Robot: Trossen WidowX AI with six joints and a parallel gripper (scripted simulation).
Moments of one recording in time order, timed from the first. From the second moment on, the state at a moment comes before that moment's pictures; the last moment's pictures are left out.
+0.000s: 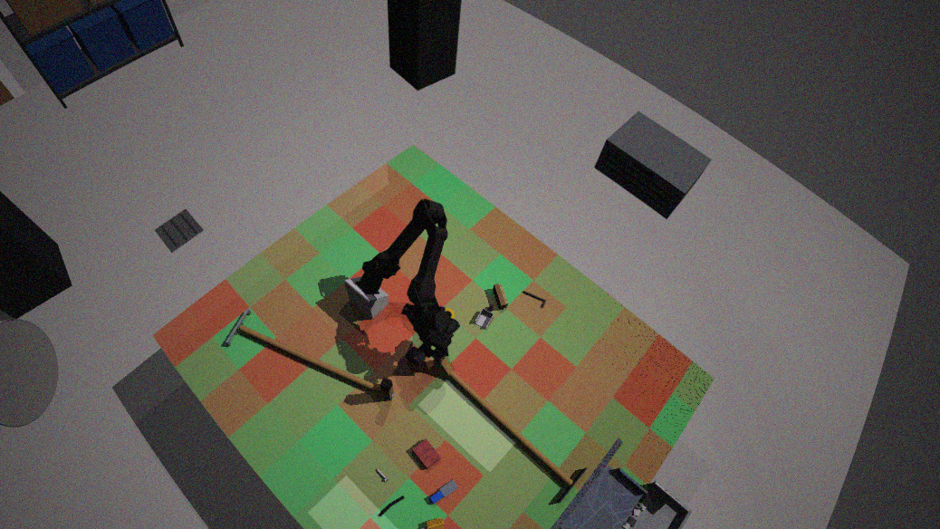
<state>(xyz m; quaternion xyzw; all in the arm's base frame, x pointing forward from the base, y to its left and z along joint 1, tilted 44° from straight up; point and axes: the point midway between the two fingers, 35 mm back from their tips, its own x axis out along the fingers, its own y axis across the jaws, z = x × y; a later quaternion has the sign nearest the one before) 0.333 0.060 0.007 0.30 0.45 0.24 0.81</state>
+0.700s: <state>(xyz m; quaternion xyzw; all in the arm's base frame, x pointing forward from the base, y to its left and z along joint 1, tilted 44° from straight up) 0.330 0.060 0.007 0.29 0.45 0.24 0.81</state>
